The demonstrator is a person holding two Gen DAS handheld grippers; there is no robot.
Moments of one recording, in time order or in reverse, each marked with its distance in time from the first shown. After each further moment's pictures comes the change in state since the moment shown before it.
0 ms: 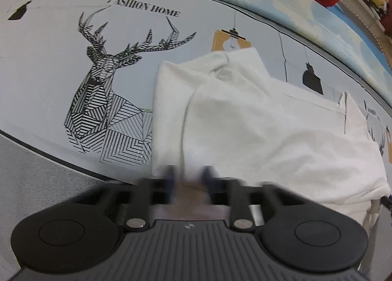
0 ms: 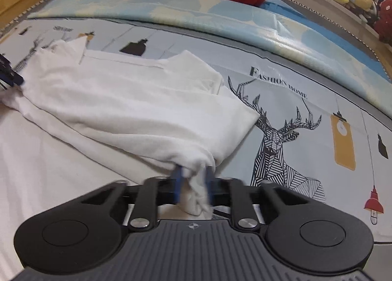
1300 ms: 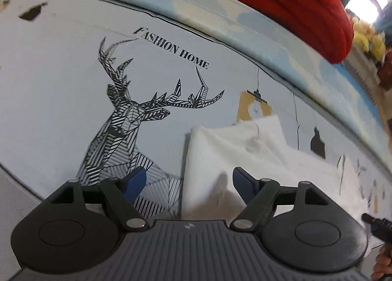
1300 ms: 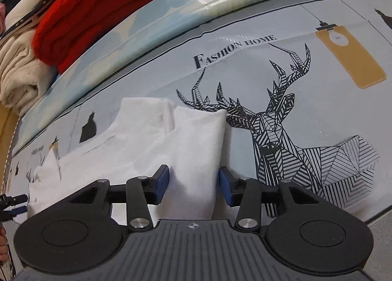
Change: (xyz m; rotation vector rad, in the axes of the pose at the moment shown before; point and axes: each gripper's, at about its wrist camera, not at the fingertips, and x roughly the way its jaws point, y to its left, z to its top) left arm 0.017 0.058 0.039 -0.153 -0.174 -0.102; right arm 0.064 -0.083 0.017 0.692 -0.016 0.156
